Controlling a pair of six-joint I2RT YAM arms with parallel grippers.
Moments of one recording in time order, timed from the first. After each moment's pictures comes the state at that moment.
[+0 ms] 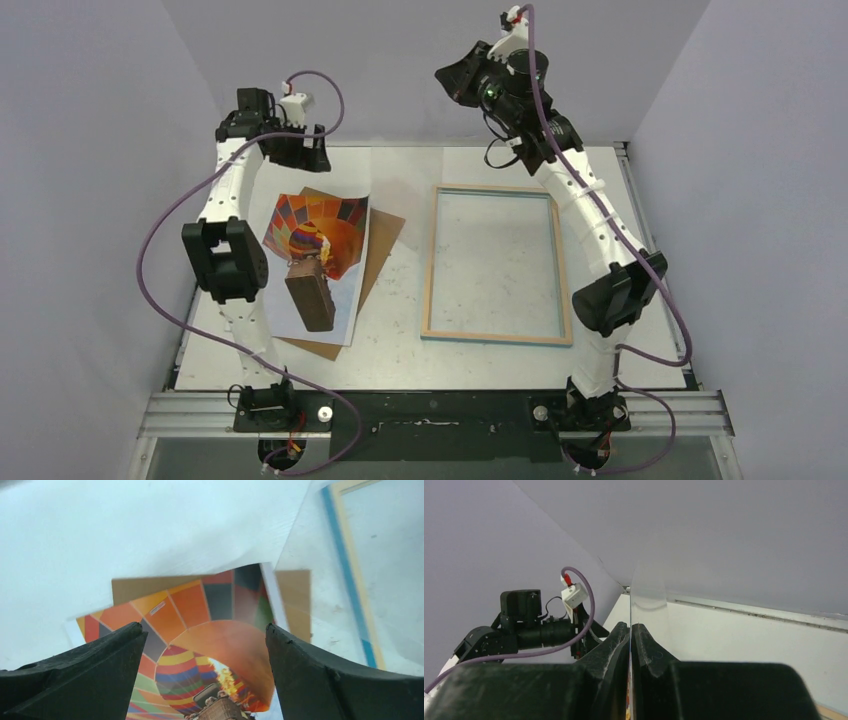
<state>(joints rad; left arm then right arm) 0.05 2.12 2.06 -0.87 0.42 0.24 0.45 1.90 2.14 -0.25 -0.15 0.57</state>
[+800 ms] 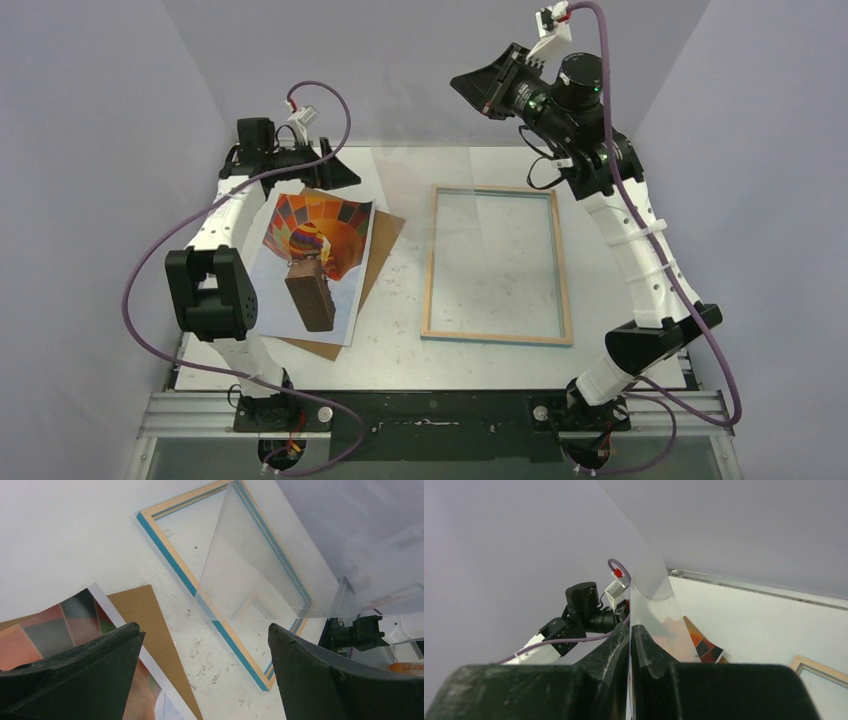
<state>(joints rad) 0.02 1.80 1.56 -0.41 0.99 -0.10 0.45 1.61 2.06 -0.40 -0.29 0.61</state>
